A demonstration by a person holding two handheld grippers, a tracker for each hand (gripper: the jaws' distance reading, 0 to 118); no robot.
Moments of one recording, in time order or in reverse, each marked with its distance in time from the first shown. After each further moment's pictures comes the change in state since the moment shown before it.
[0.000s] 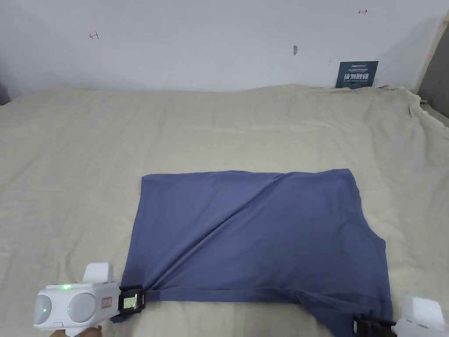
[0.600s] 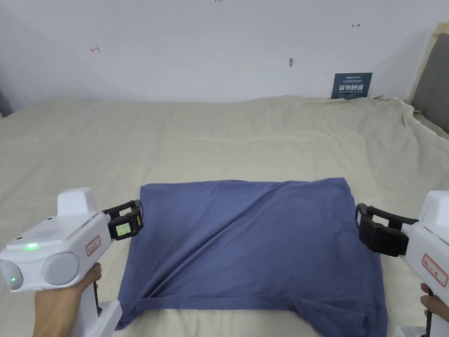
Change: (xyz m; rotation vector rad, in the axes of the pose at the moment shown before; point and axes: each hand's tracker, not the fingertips) left arm 0.039 0.082 0.129 0.589 -0.018 0.039; right arm -0.052 0.099 0.117 0.584 -0.020 0.138
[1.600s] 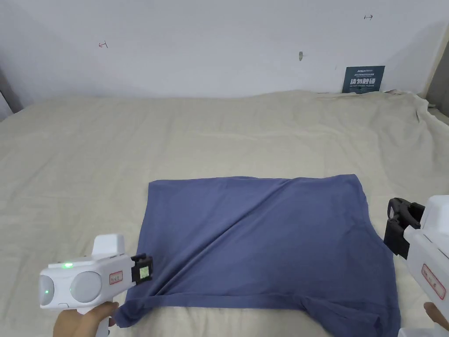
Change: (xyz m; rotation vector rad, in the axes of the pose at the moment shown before) left arm -0.022 -0.081 -0.048 -0.467 -0.054 0.048; right arm -0.011 -0.013 -0.013 0.032 -0.001 0.052
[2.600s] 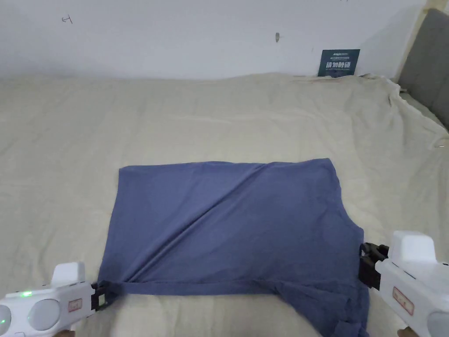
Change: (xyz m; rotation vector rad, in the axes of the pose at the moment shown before) left arm -0.035 -0.049 -0.035 -0.102 0.050 -0.011; right arm 0.042 -0.080 -0.028 -0.355 0.009 -0.091
